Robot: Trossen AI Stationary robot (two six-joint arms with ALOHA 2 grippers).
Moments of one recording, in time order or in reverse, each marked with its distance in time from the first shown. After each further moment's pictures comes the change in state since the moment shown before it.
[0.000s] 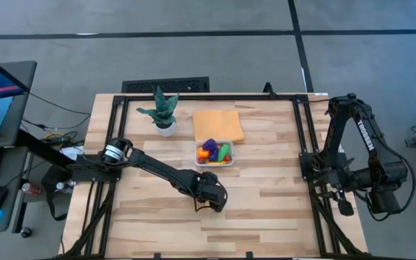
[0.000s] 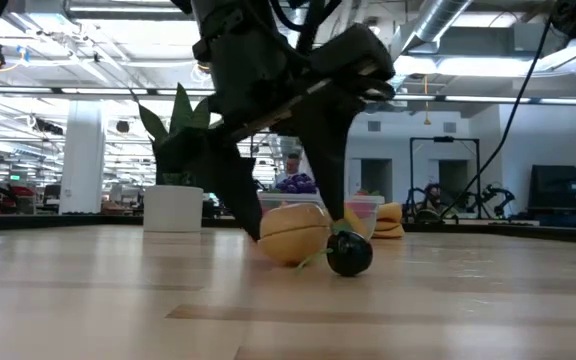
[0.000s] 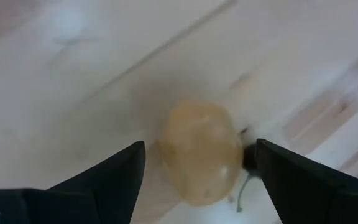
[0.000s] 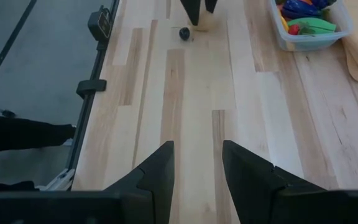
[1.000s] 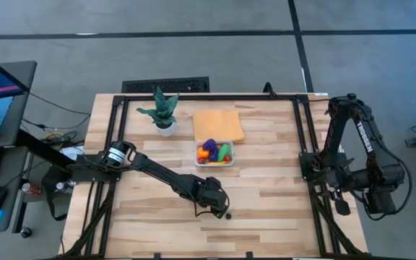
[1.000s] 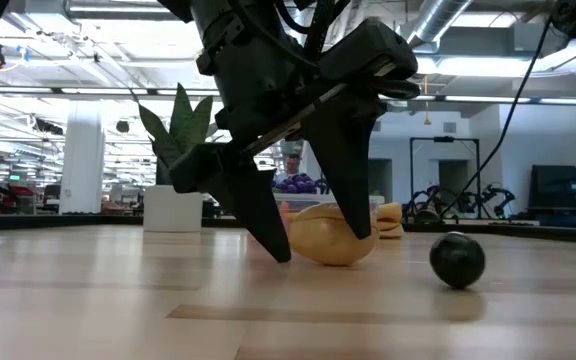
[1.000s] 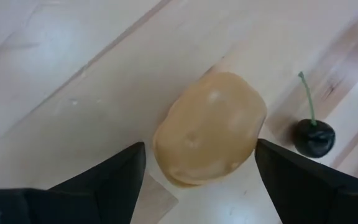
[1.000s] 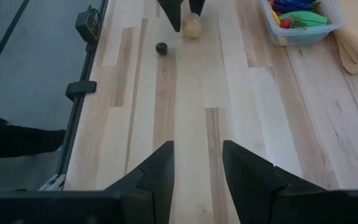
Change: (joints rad) left arm -0.014 0.047 0.000 0.107 -0.033 0.105; right arm 0.000 0.000 -0.050 0.006 0.003 0.058
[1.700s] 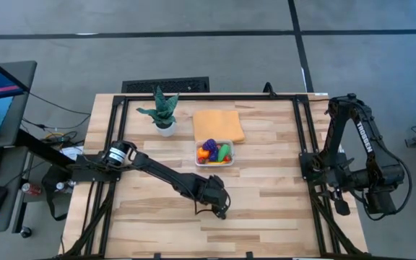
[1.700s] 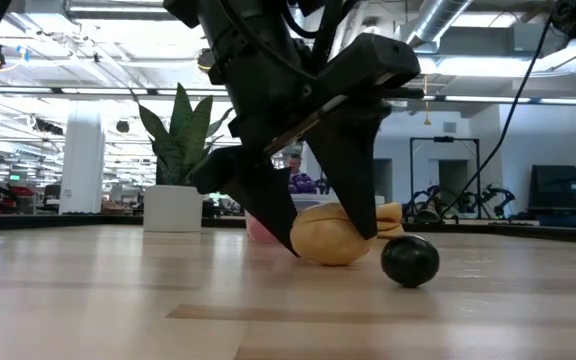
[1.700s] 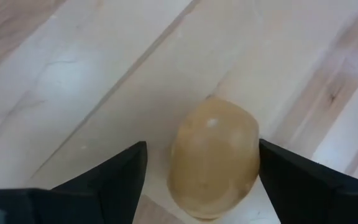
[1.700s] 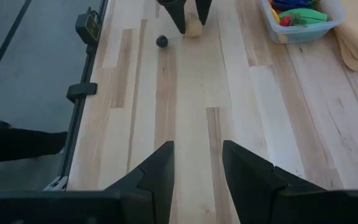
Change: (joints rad) left arm 0.006 0.002 0.000 0.018 -0.038 0.134; right arm 0.000 0.000 -0.002 0.003 0.000 0.022
